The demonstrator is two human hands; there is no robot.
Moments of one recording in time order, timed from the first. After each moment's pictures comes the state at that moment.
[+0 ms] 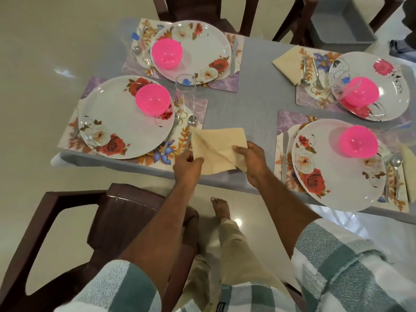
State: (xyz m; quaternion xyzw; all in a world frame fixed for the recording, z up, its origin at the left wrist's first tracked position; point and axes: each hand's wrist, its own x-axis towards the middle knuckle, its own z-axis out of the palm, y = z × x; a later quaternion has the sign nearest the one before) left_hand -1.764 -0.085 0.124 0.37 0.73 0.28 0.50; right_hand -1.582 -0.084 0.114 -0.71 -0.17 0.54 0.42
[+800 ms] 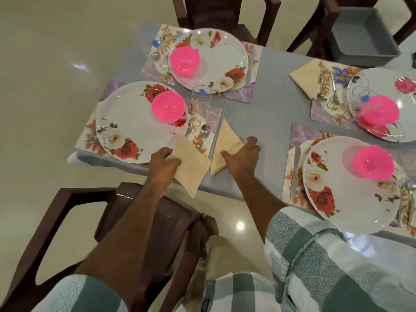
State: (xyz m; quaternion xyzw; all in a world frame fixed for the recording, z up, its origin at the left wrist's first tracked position) left_hand -1.848 -0.050 0.162 0.40 0.74 0.25 0.48; right_hand -1.638 -0.038 0.105 -0.85 -0.36 0.30 0.24
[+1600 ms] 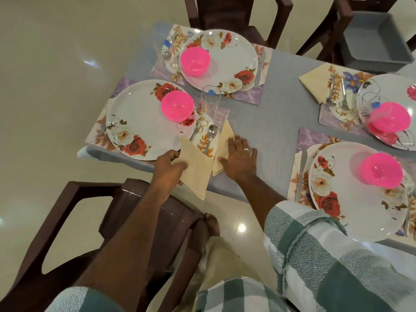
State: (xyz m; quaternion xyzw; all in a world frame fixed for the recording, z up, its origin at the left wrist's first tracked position) left_hand -1.850 -0.069 0.179 0.40 0.73 0.25 0.49; right_hand -1.640 -0.034 0.089 -0.72 -0.66 0.21 -0.06
